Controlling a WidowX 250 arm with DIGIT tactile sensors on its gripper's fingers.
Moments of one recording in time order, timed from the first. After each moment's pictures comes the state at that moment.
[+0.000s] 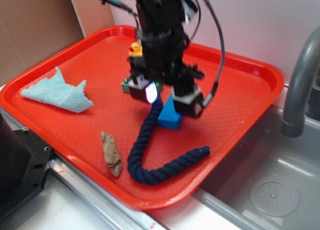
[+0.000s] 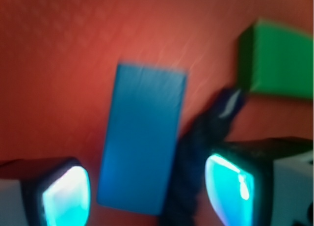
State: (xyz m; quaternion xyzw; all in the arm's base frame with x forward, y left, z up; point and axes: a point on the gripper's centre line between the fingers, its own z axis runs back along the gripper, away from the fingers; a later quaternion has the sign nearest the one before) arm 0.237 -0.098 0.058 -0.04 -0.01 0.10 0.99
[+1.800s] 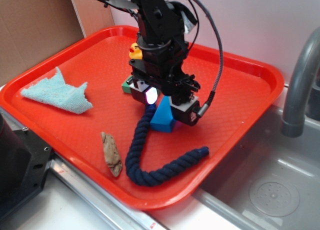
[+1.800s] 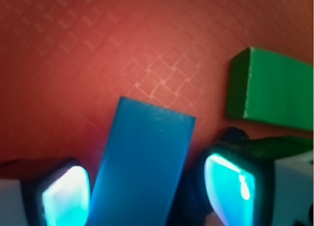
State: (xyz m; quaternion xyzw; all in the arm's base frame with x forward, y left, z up) arm 0.229 -0.100 0.024 -0.01 0.00 0.07 1.00
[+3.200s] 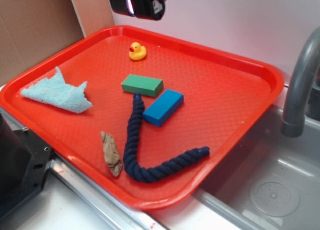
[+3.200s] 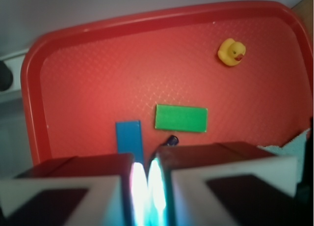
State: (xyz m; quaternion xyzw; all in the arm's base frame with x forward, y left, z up) arm 0.241 -0.064 0.159 -0.02 -0.03 0.08 1.00
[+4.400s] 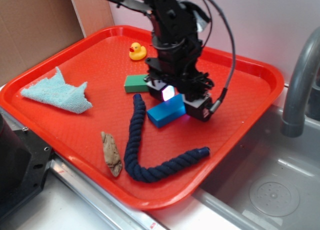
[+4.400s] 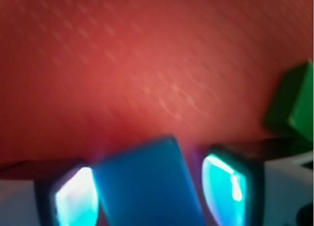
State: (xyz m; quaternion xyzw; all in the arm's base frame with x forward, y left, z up) arm 0.261 -0.110 0.021 -0.03 -0.04 0.04 1.00
